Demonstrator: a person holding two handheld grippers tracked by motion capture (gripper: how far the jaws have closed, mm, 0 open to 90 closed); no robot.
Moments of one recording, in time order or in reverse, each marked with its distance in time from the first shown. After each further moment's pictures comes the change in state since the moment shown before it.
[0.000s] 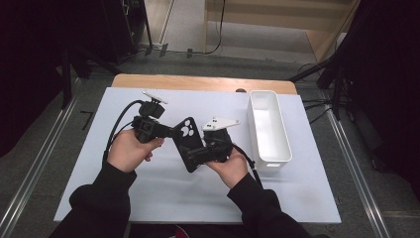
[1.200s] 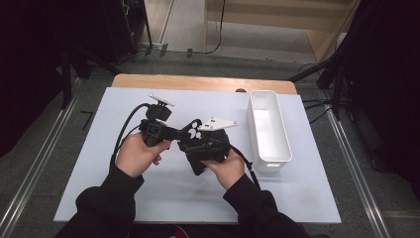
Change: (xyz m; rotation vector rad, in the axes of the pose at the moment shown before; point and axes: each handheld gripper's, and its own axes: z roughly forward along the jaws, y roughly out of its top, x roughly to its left) left arm -0.015 -0.001 0.010 -0.027 -0.021 -0.020; right arm 0.005 0.002 0.002 -0.028 -0.038 -0.007
